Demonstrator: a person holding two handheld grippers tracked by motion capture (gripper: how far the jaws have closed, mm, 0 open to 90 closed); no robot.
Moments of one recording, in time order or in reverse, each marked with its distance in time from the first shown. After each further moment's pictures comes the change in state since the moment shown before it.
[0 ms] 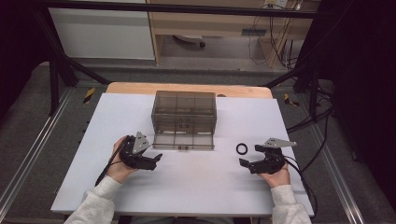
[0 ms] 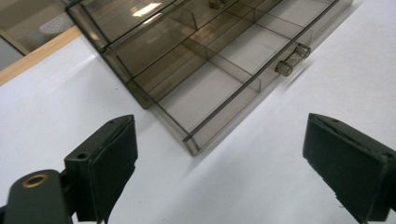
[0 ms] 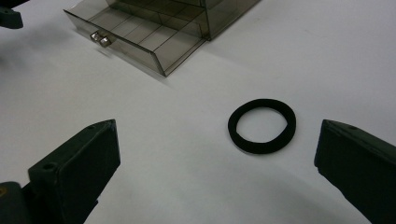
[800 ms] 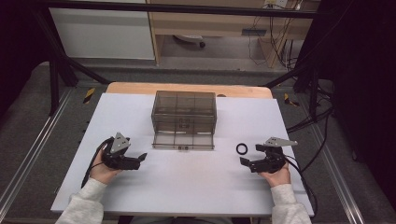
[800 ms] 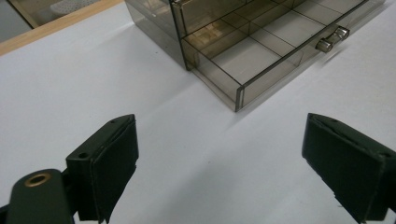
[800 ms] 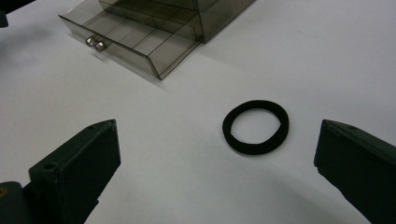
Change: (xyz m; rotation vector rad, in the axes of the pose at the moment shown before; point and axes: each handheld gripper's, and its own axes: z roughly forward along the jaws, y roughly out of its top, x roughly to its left) left arm 0.032 -0.035 -0.022 -0.023 0.012 -0.127; right arm -0.002 0.002 -0.002 0.000 -0.012 0.020
